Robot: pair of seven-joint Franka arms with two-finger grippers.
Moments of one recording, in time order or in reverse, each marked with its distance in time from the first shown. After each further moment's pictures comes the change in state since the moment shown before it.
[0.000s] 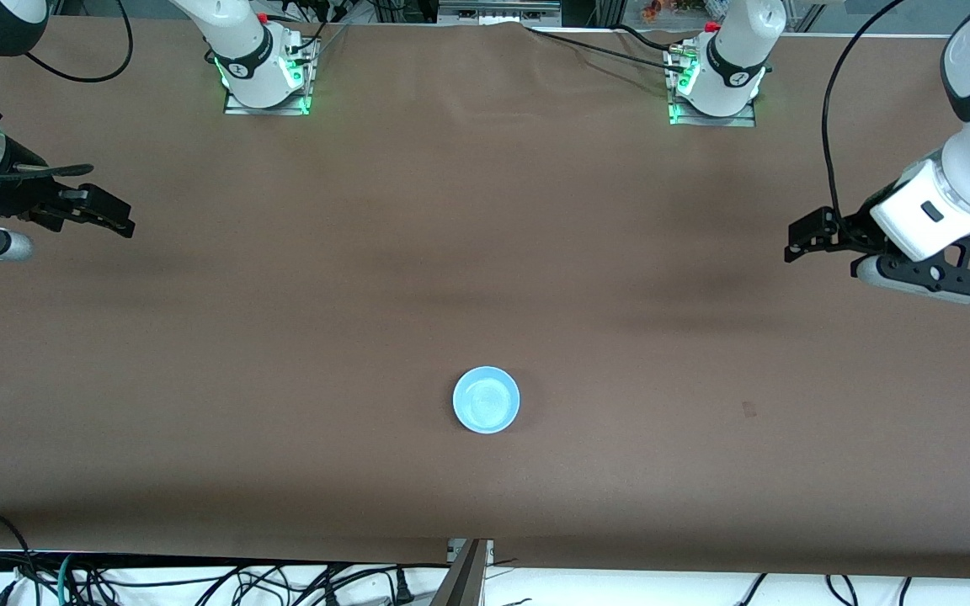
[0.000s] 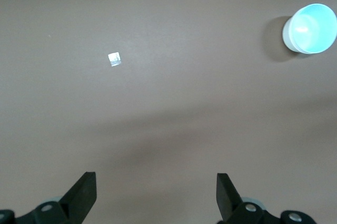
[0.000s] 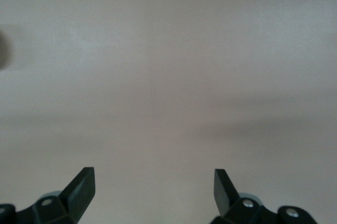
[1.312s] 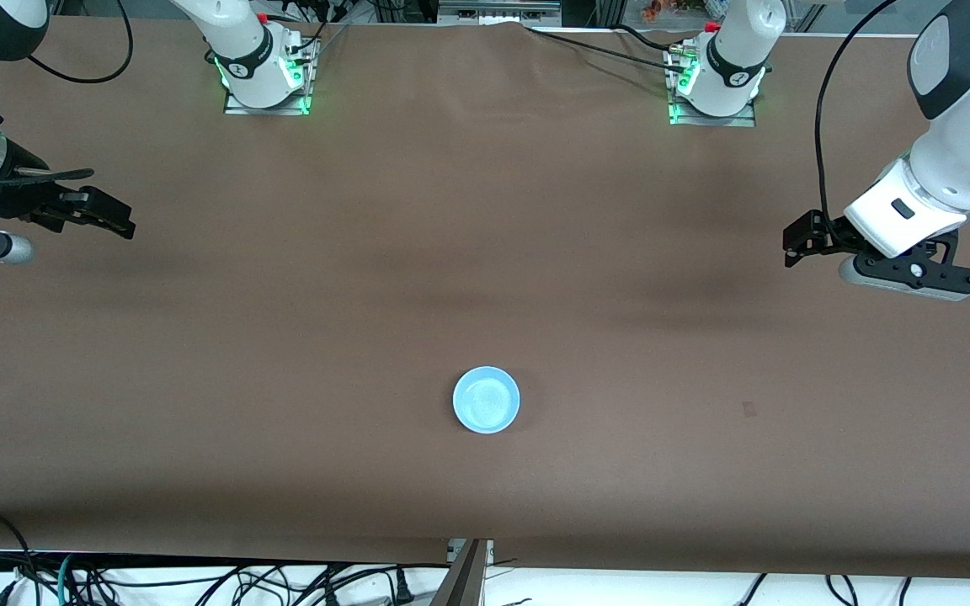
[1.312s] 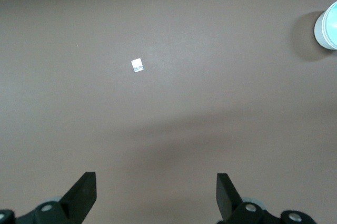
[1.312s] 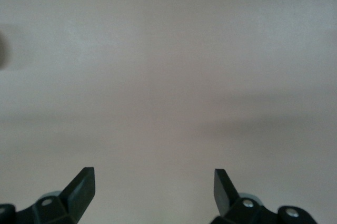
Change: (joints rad) left arm 0.000 -0.006 -0.038 -0.033 0.135 0.056 -0.037; right arm -0.001 0.004 -0.002 0.000 0.000 -0.002 0.005
